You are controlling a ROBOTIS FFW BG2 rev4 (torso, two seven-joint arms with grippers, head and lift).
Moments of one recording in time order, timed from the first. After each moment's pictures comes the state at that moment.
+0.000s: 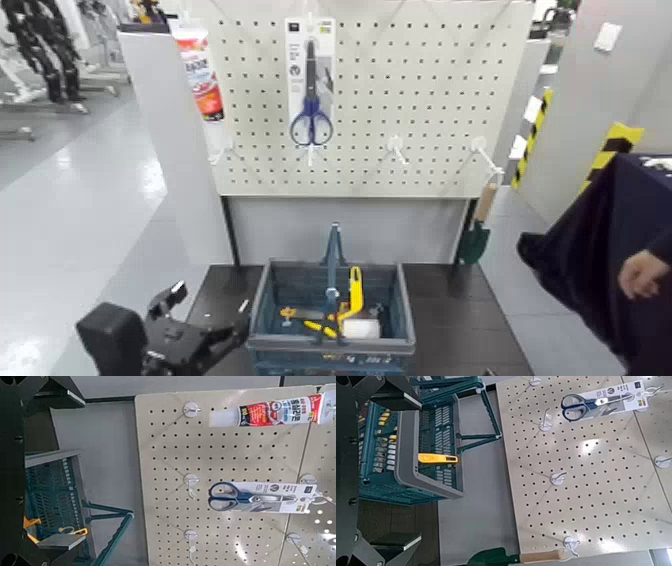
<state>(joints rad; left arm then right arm) 0.35 0.10 0.02 -2.04 0.11 0.12 -0.28 0.55 -0.03 0.08 -1.85 -0.14 -0.23 0.20</state>
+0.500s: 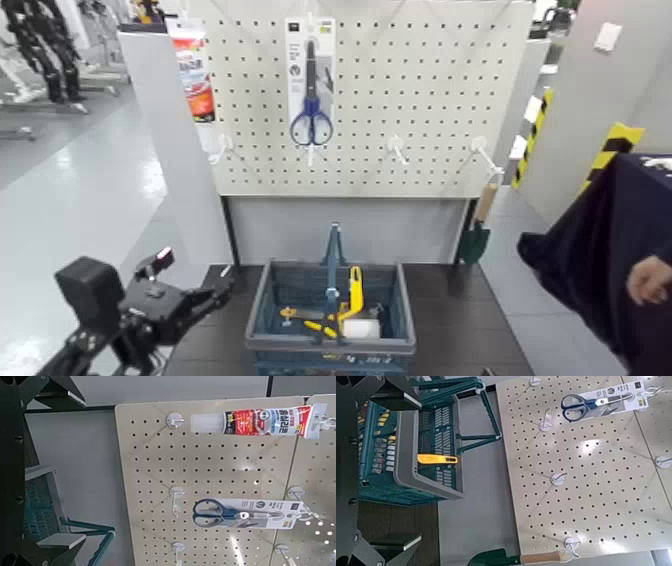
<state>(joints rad) 0.21 0.11 0.11 -2.00 0.14 0.20 -0.39 0.54 -0.03 0.08 -1.84 -0.15 -0.23 0.20</state>
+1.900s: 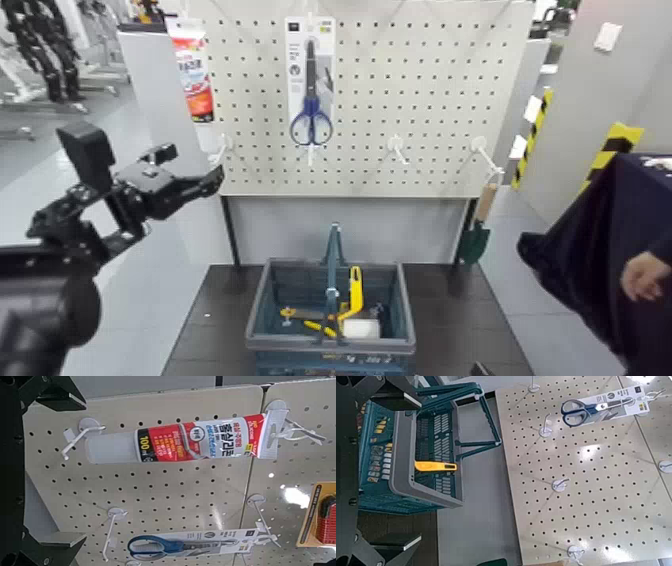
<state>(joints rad) -0.31 0.19 0.14 -1.64 0.14 0.24 -0.66 0.51 -0.03 0.10 -1.83 -0.16 -0.21 0.23</state>
